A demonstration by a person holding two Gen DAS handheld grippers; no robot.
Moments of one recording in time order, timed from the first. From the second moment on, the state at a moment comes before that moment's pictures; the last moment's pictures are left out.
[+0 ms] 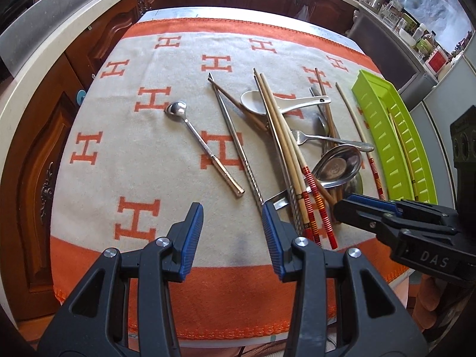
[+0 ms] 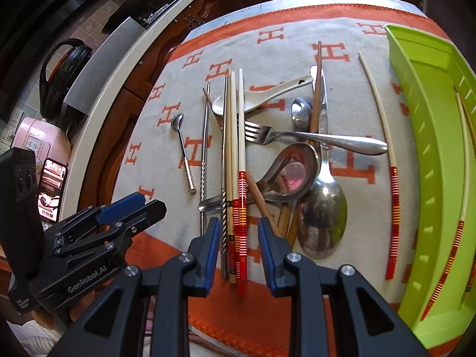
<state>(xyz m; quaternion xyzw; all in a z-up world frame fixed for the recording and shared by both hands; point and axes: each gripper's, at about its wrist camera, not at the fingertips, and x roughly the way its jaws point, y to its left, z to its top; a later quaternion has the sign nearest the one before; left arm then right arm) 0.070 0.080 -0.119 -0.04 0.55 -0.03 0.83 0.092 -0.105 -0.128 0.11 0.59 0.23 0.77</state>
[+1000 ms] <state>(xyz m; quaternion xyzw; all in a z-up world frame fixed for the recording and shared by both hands) 0.090 0.087 -0.131 -0.08 0.55 -0.07 0.83 0.102 -0.111 -0.119 0.12 0.53 0.22 0.81</state>
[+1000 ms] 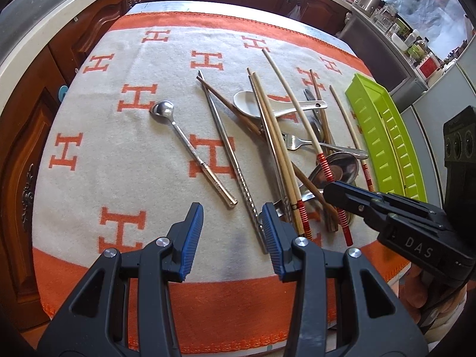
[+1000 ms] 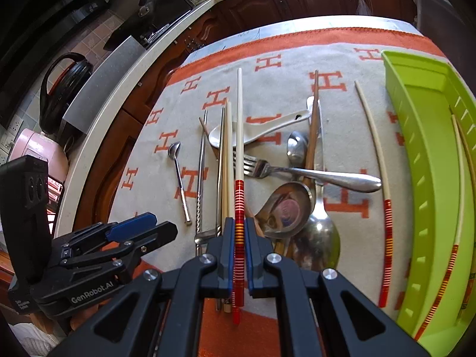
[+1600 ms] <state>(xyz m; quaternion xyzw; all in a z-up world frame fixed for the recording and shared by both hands) 0.094 0.038 -0.139 -0.09 0.56 -0.16 0.81 0.091 -0.151 -0.105 0.14 0.51 0.21 0.82</state>
